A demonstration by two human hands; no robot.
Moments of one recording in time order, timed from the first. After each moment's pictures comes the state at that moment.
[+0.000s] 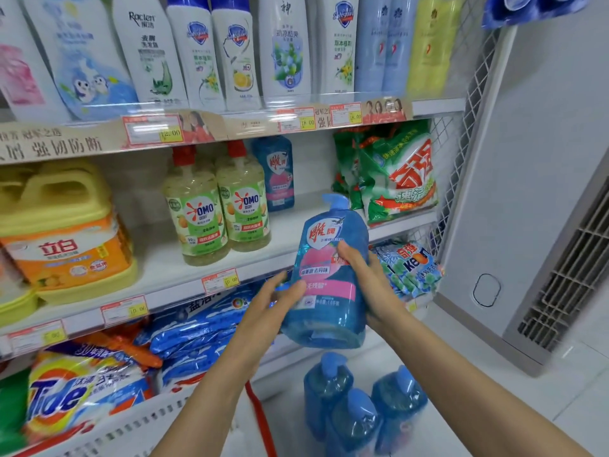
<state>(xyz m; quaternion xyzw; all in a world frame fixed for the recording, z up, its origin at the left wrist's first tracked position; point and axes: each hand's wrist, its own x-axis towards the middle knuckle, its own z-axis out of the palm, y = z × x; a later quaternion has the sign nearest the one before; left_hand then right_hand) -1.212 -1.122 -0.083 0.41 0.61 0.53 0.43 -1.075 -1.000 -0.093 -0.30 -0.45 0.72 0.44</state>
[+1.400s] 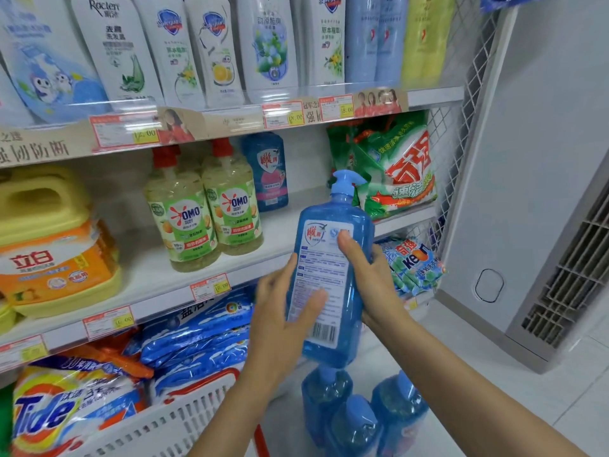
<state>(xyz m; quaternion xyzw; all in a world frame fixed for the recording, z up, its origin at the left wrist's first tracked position) -1.188 -1.094 -0.102 0.52 0.64 0.52 0.21 -1.074 -0.993 -0.086 -0.33 -0.47 0.65 0.50</state>
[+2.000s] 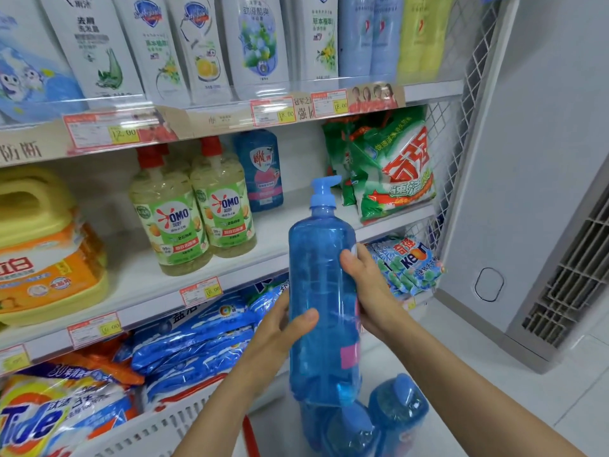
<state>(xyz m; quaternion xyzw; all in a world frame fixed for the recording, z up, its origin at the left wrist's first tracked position) -1.199 -1.088 -0.117 0.47 0.50 0.55 0.47 -1.061 -0.983 -0.093 -0.25 -0.53 0.68 0.44</state>
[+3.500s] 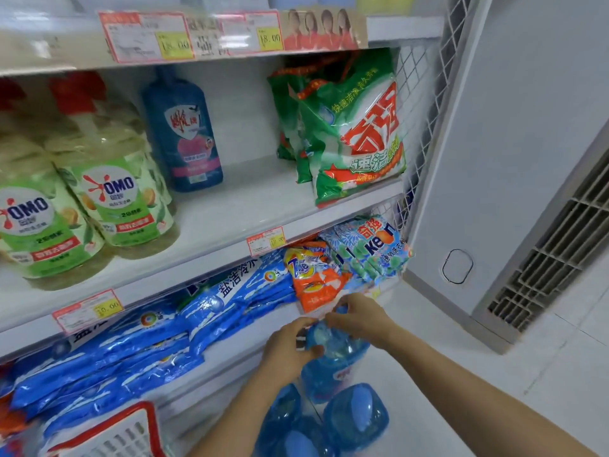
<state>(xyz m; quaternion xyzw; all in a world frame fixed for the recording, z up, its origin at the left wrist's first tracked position) -1.150 -0.935 -0.266 0.54 0.68 0.29 0.40 -0.996 -0.858 -0.209 -0.58 -0.71 0.39 0.07</state>
